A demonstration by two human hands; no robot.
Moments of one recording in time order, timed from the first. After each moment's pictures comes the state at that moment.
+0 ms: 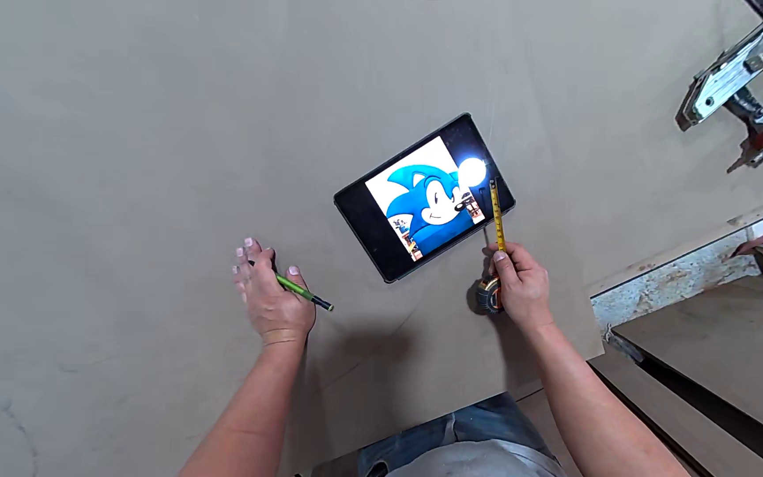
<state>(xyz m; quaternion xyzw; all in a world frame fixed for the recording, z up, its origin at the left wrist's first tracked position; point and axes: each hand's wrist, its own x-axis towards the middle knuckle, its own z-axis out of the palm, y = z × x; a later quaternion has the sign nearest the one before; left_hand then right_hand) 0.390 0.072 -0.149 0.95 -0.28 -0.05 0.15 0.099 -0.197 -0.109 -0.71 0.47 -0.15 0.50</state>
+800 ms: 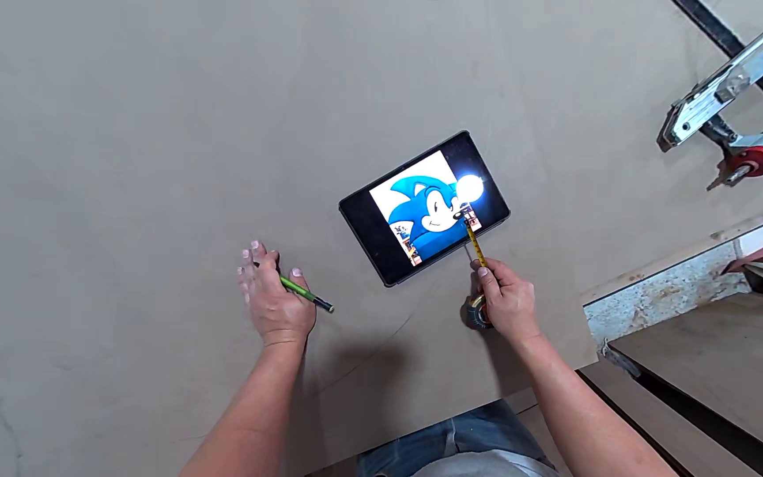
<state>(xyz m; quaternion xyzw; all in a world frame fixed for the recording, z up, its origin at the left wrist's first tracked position) 0.390 0.072 -0.150 0.95 -0.27 -0.04 0.14 0.099 -0.181 -0.108 -0.77 0.46 -0.10 0.42</state>
